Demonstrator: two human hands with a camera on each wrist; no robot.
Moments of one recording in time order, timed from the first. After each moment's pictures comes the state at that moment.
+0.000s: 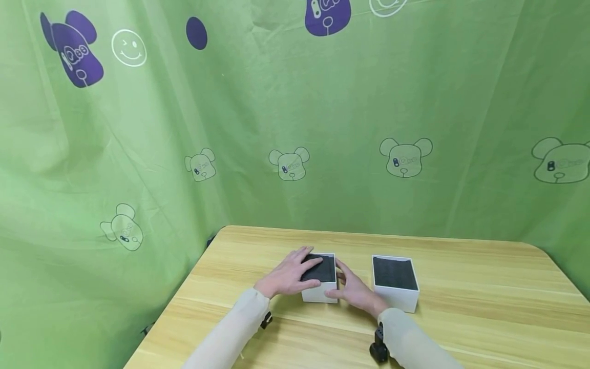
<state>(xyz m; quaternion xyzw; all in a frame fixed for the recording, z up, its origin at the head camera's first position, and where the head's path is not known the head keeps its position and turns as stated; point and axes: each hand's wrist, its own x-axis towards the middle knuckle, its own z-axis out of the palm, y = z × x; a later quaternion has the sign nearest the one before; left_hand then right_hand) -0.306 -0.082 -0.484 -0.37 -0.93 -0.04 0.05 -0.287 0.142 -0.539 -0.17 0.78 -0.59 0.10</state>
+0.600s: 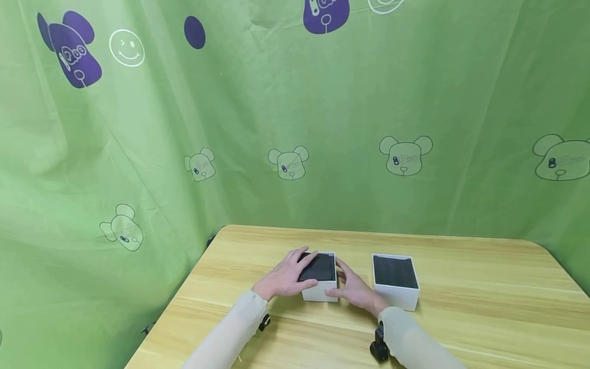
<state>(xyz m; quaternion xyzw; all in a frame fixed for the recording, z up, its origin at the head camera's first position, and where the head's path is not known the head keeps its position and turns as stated) -0.302 -0.089 -0.487 -0.35 -0.93 -0.08 0.05 -0.288 0.143 -0.541 -0.16 0.79 -0.58 0.11</state>
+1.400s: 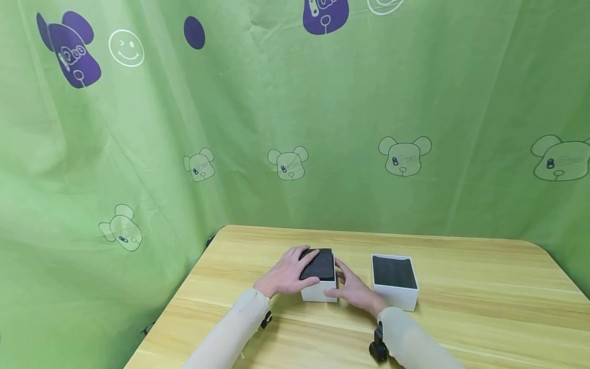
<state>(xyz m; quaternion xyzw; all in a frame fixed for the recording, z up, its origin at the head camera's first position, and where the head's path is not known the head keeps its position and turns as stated) -0.307 -0.083 -0.485 -0.35 -0.93 -0.04 0.09 -0.285 0.143 -0.538 -0.17 0.79 -0.58 0.11</state>
